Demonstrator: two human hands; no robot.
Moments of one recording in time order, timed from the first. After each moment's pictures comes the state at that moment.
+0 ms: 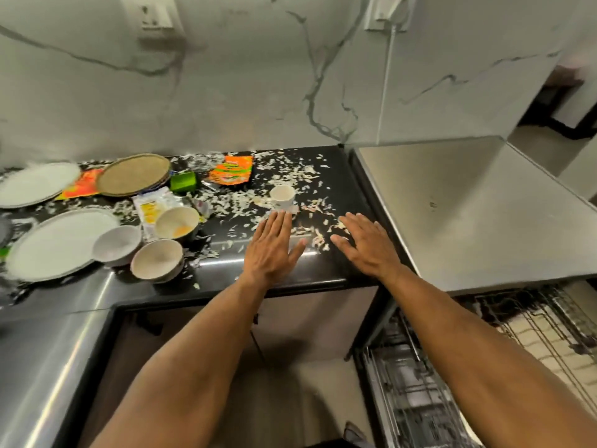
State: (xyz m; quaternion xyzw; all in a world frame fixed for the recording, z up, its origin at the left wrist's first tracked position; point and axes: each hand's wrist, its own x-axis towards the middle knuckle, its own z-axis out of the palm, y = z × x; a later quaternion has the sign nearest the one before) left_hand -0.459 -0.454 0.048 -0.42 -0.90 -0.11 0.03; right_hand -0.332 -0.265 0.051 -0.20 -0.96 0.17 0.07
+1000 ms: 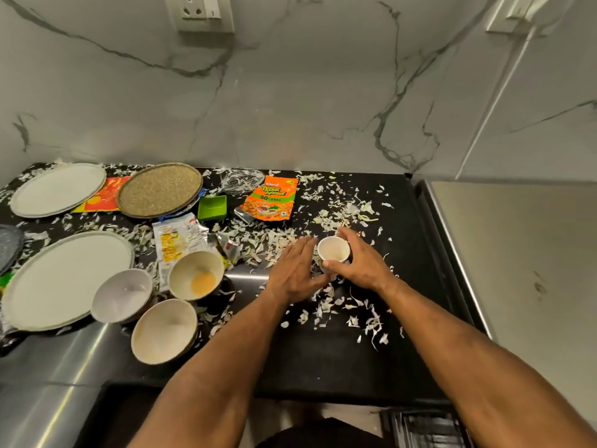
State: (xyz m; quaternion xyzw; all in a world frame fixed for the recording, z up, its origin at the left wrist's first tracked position) left_hand -0.620 -0.392 0.010 -0.40 -0.89 -0.20 -0.09; right_hand -0.550 -0.221 0.015 -0.16 -0.92 0.36 0.00
